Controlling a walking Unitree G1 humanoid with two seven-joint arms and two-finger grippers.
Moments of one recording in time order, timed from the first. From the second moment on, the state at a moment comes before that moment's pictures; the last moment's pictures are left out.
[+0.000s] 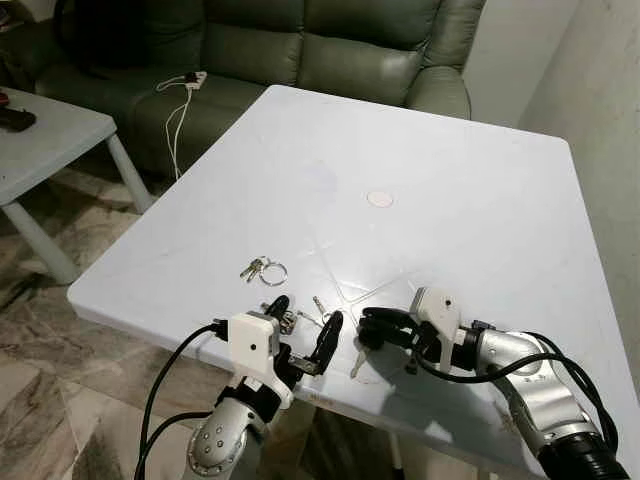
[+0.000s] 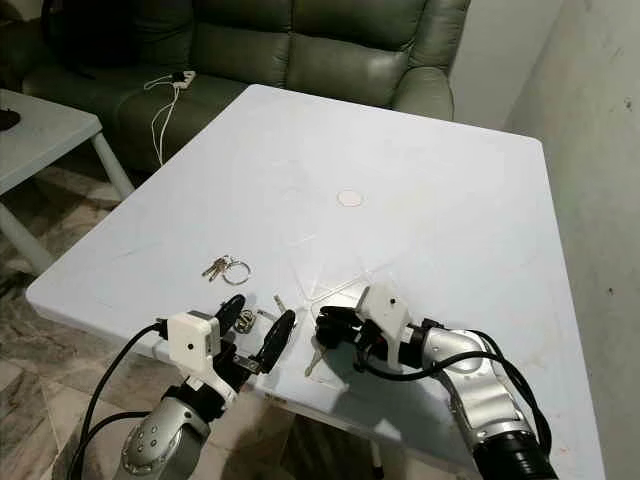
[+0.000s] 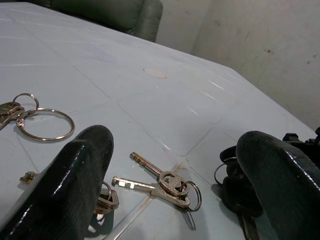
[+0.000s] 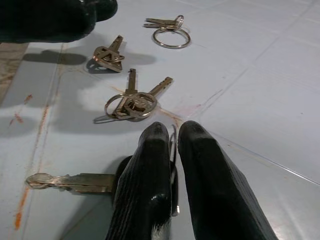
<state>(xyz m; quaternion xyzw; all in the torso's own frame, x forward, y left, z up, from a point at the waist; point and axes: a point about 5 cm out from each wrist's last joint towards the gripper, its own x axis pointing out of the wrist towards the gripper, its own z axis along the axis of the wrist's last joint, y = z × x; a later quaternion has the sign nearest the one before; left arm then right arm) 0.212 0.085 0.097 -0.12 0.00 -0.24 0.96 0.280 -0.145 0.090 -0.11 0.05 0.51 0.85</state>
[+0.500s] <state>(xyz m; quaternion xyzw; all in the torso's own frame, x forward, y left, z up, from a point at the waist) 0.212 0.085 0.098 -0.12 0.00 -0.24 0.96 0.281 -0.147 0.090 -0.11 0.05 0.50 0.85</state>
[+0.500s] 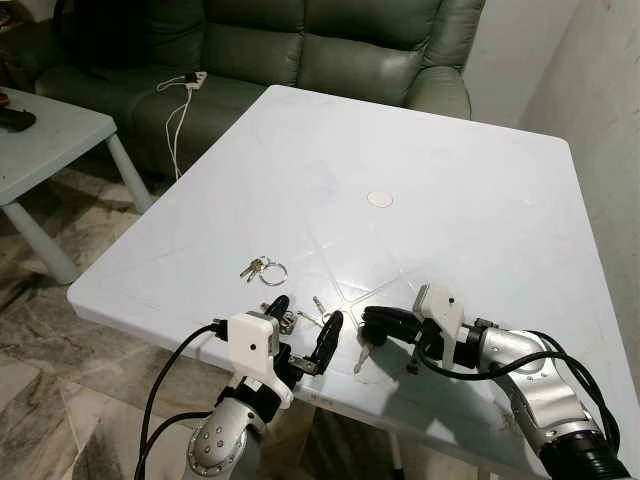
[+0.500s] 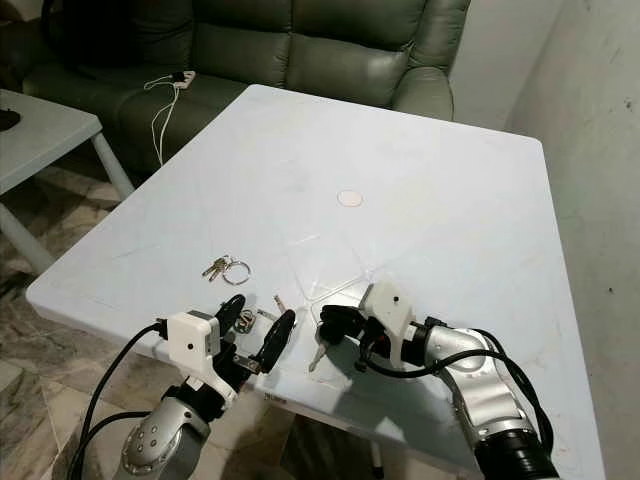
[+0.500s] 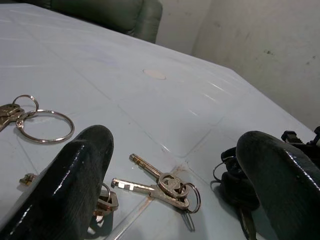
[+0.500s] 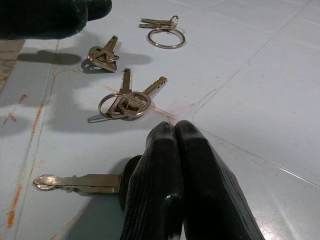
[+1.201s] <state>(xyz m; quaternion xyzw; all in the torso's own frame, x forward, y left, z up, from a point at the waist) 0.229 0.098 0.103 -0.12 -0.02 -0.18 0.98 0.304 -0.150 0.123 0.09 -0.07 0.33 0.94</state>
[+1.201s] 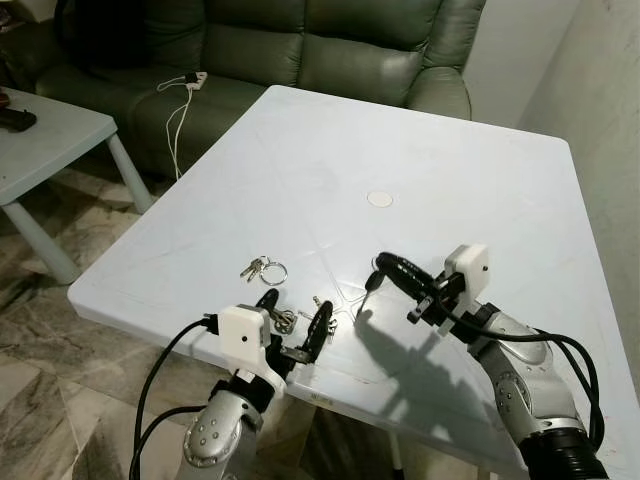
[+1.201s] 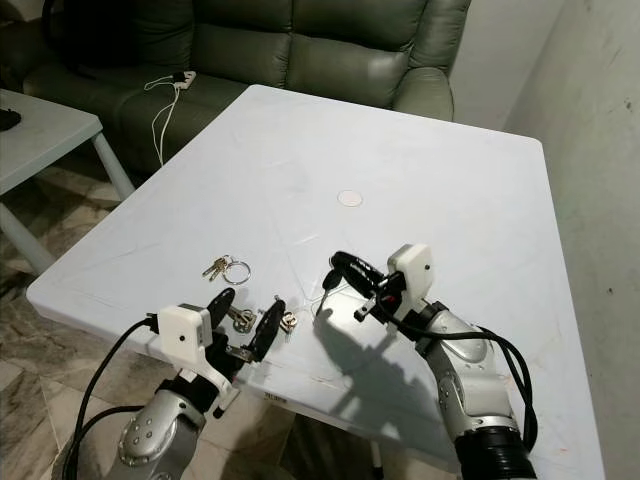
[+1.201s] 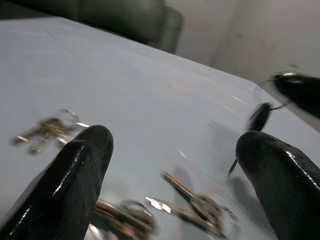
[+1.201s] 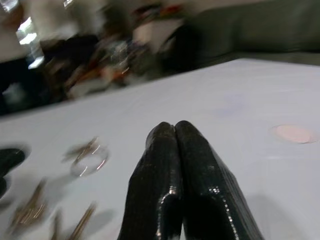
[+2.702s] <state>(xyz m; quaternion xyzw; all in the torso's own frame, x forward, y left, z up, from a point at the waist) 0.305 0.172 0.127 -0.11 -0.07 -0.01 0.99 0.304 -0.186 0.132 0.01 -0.09 -0.01 1.00</state>
